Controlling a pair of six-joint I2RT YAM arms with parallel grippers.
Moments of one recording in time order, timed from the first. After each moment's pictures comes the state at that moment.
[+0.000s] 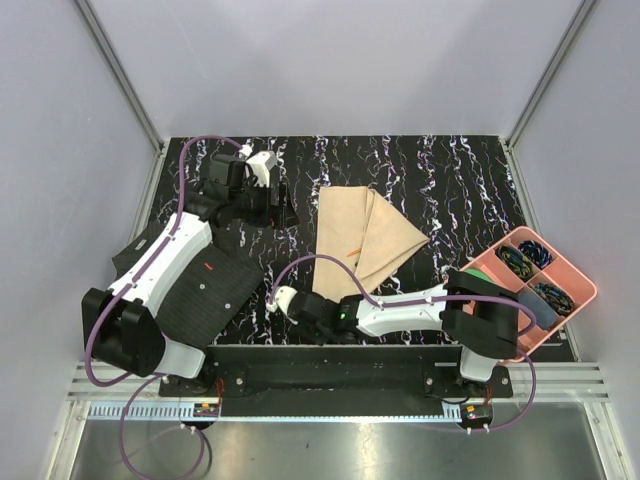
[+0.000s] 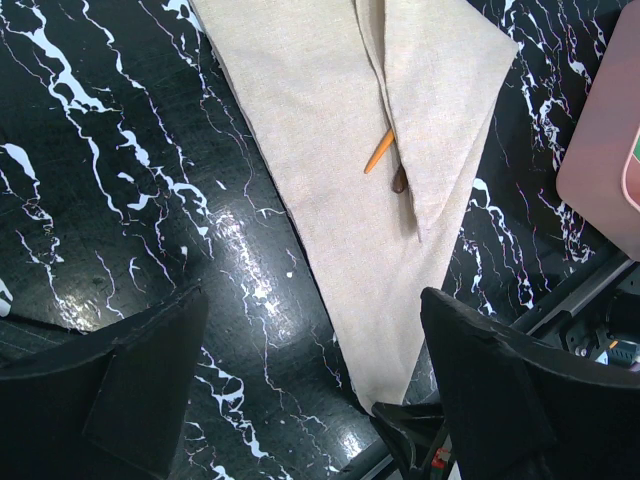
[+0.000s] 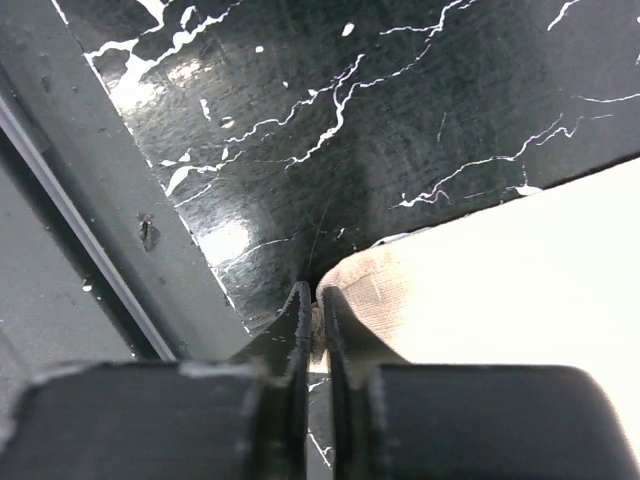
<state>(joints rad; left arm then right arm) -0.33 1.40 1.22 -0.56 0.41 -0.22 1.30 1.74 0.96 -0.17 0.15 0.10</state>
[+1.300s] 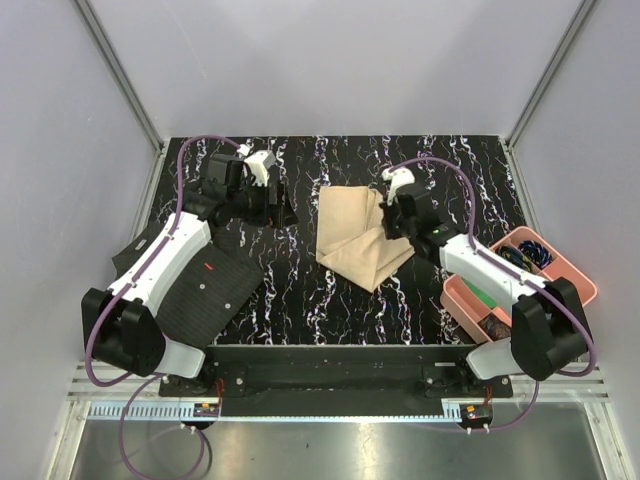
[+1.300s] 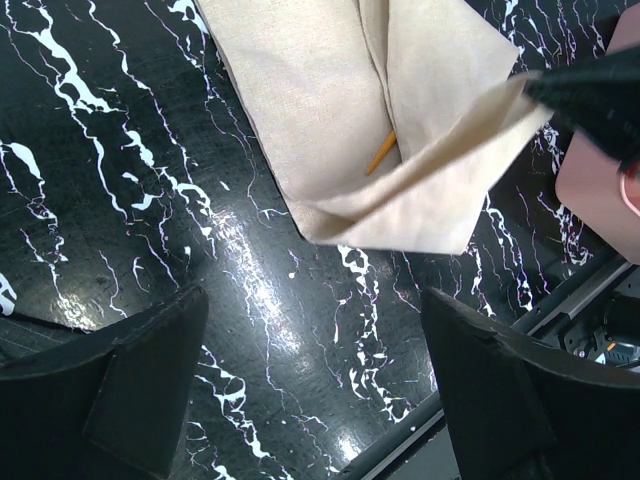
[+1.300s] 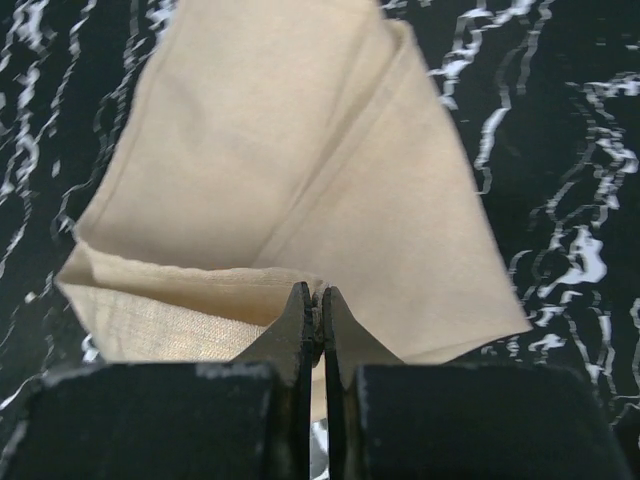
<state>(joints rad) -0.32 1.40 1.22 -0.56 0.42 -0.22 0.51 1.41 0.94 -0.13 0.12 0.11</state>
